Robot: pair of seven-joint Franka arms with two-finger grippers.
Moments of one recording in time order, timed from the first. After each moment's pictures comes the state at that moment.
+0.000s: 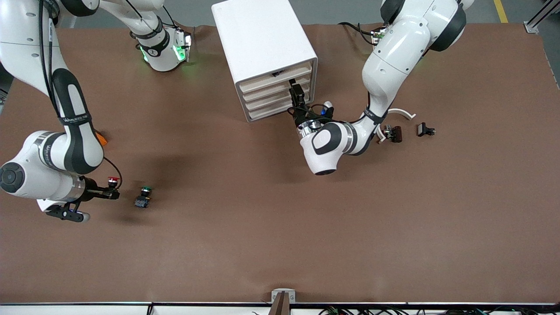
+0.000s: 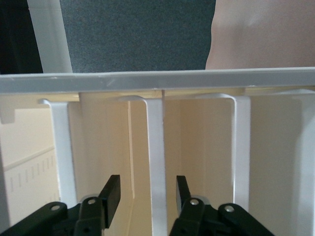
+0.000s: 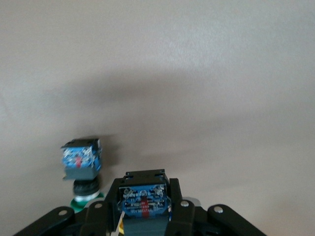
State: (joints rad) left arm -0.49 0.90 -0.19 -1.50 -0.92 1.26 -2.25; right arm -0.08 0.58 -0.06 -1.67 0.08 2.13 0.06
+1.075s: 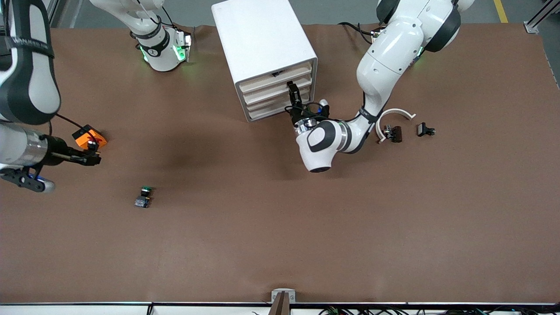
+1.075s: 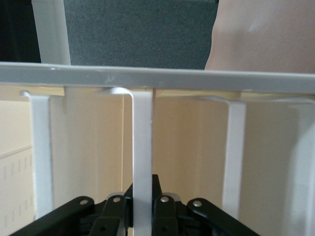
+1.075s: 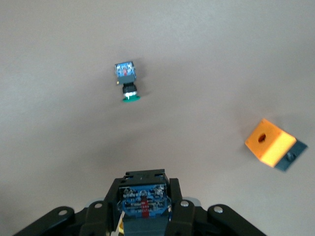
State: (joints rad) left arm -0.50 0.92 -0.17 -1.50 -0.92 1.27 -2.29; right arm -0.04 0.23 -0.05 -1.64 0.09 1.66 0.25
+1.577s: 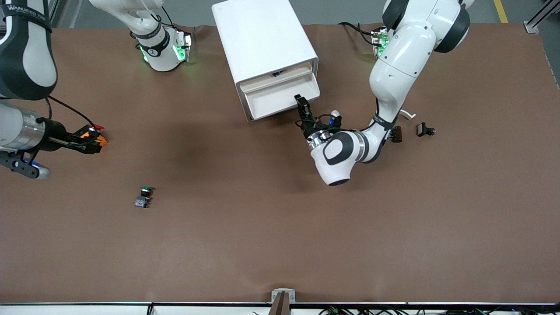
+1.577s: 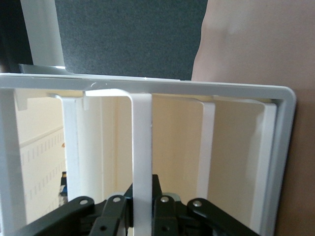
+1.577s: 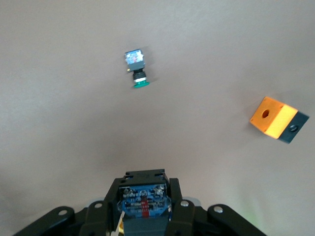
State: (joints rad) left arm -0.45 0.92 -0.11 -1.45 -0.92 1.25 -2.29; right arm 0.02 0.17 -0.05 -1.66 0.09 1.63 0.38
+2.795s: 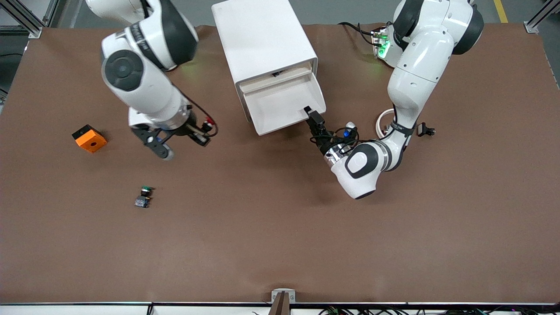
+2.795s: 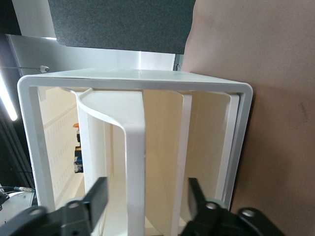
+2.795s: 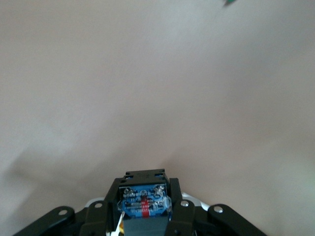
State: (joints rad) left arm -0.36 0.92 -0.09 -1.44 -0.94 1.27 -2.29; right arm 0.56 0.21 -0.04 -1.67 0.11 1.85 1.22
